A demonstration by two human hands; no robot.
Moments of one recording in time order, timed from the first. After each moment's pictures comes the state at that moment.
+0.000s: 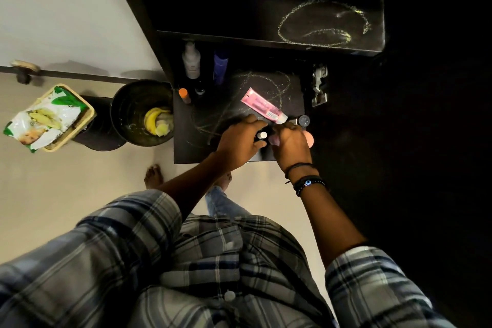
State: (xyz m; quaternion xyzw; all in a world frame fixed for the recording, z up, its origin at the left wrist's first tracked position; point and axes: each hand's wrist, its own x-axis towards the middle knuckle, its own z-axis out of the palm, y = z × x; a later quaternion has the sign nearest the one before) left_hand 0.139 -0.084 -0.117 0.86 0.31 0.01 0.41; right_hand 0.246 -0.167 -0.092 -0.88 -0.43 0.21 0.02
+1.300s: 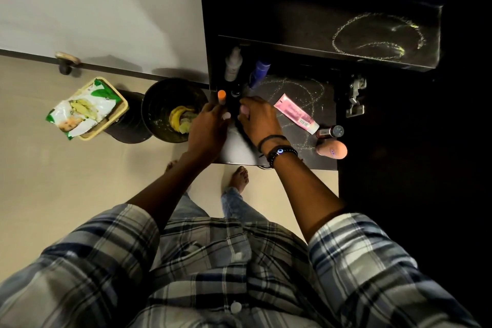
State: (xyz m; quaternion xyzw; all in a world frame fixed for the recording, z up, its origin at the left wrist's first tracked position) left_hand 0.041 -0.014 -0.114 0.81 0.49 0.07 0.32; right_hand 0.172 -0.052 -0.106 -0.81 -0.51 0.26 0.15
